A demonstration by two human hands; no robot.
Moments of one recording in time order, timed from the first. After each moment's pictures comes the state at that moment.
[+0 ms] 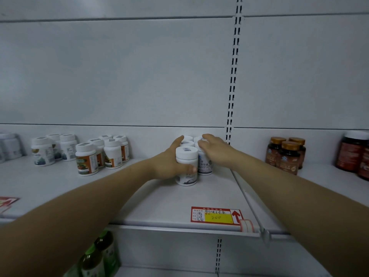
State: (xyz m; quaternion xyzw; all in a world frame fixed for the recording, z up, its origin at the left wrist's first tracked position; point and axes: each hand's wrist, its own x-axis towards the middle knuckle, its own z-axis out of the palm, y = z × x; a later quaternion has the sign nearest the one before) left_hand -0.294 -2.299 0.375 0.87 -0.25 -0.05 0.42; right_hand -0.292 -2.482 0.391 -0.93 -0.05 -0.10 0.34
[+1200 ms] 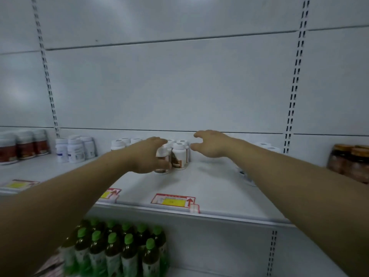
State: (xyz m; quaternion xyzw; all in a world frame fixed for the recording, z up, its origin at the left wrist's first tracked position) left_hand -0.359 -2.083 0.427 0.98 -0.16 0.11 0.10; right_hand -0.306 -2.292 0.437 -0.98 -0.16 -0.11 0.11
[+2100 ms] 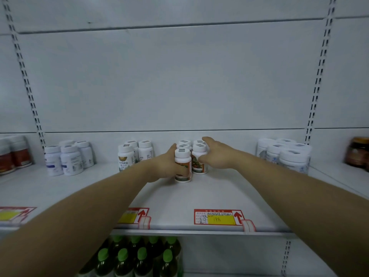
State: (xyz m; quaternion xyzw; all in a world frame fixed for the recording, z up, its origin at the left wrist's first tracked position) left_hand -0.248 -2.041 0.384 0.87 -0.20 -0.11 0.43; right_hand -0.266 -2.227 0.404 -0.96 -0.05 -0.07 0.25
